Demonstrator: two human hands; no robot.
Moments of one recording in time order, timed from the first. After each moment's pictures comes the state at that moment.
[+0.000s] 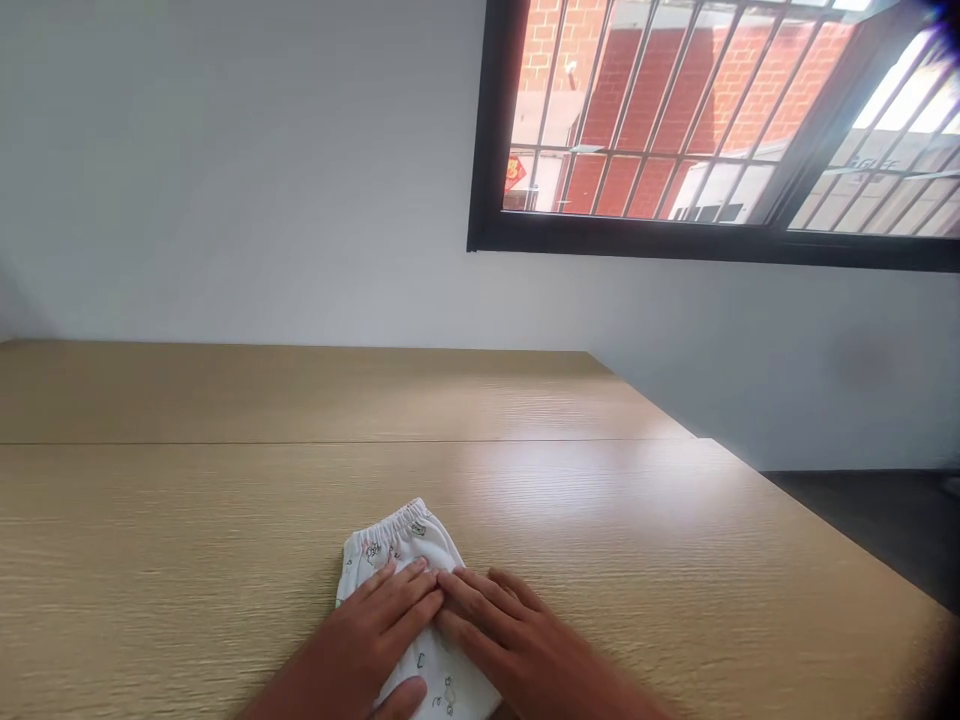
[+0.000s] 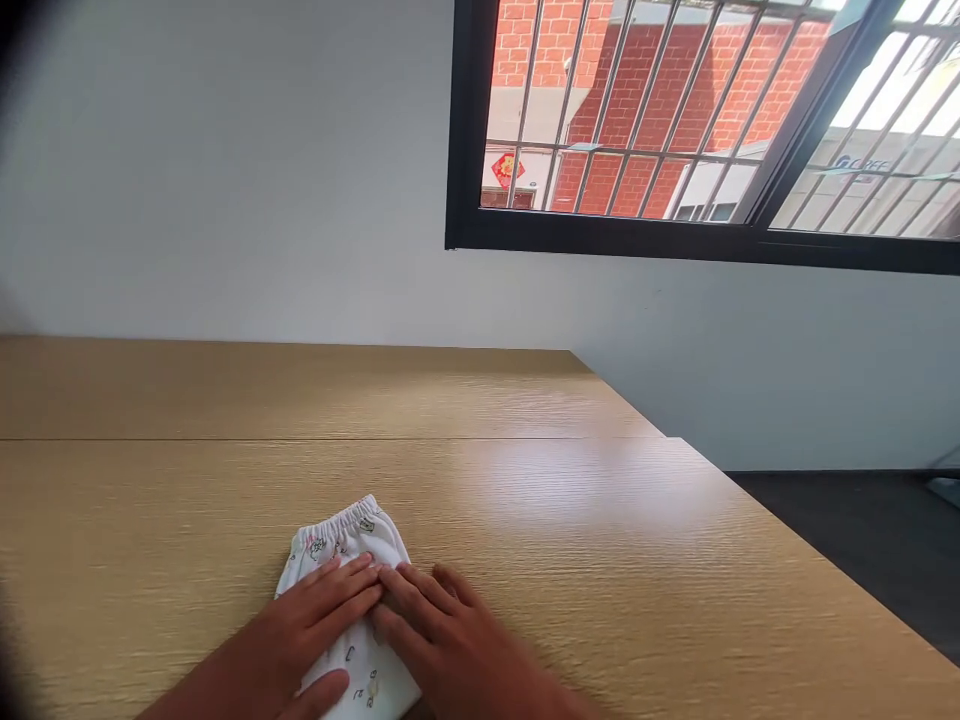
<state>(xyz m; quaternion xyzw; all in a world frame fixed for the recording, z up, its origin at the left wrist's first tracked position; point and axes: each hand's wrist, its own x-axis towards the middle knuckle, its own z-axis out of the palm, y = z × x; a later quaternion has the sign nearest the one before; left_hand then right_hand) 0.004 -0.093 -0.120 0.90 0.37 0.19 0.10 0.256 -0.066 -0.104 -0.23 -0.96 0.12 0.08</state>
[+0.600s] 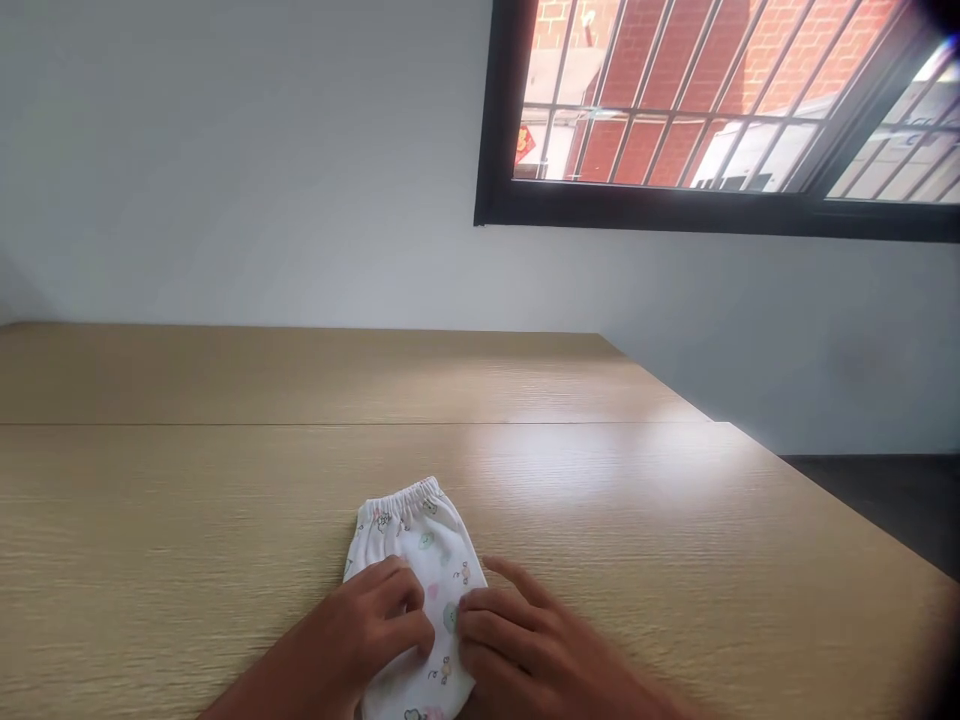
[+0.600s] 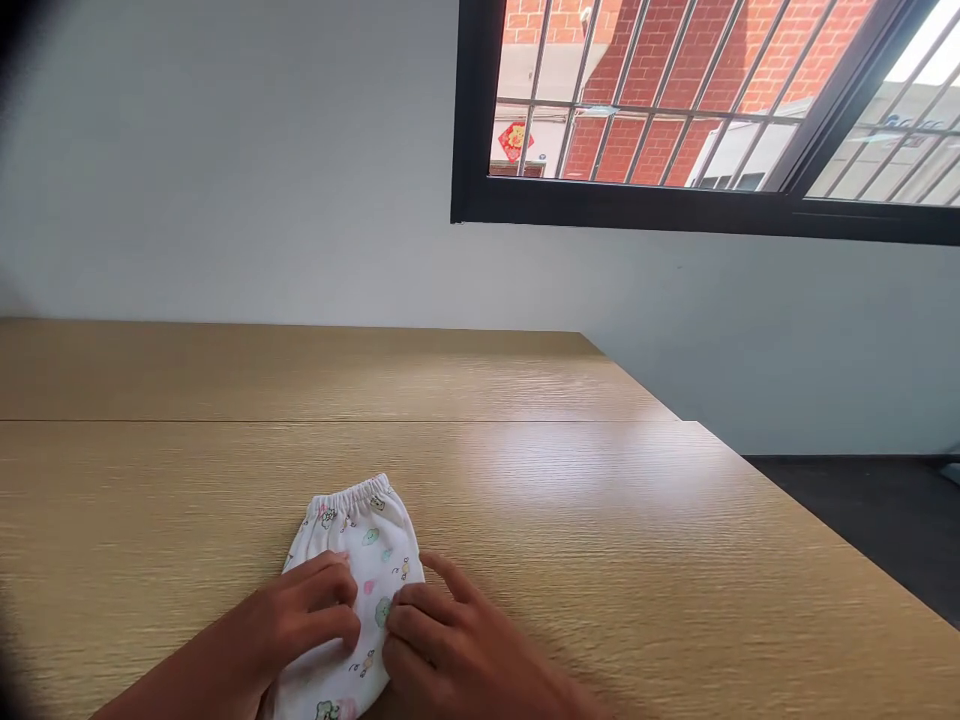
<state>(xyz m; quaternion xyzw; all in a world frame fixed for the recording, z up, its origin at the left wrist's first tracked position) 0.004 -0.095 -0.095 0.89 0.38 0.11 0.22 0.244 -0.074 -0.115 -0.17 -0.96 0.02 0.22</state>
